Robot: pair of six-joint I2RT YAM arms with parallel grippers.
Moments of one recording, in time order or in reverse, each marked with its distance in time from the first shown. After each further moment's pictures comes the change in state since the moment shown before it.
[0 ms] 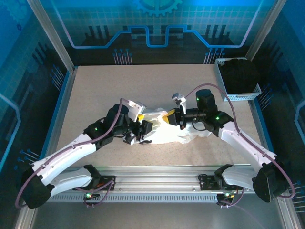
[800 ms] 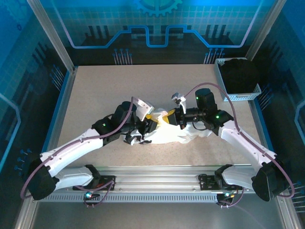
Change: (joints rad) left arm -0.034 0.131 0.069 0.035 0.034 0.093; right arm -0.001 0.011 0.028 -0.054 0.000 -0.009
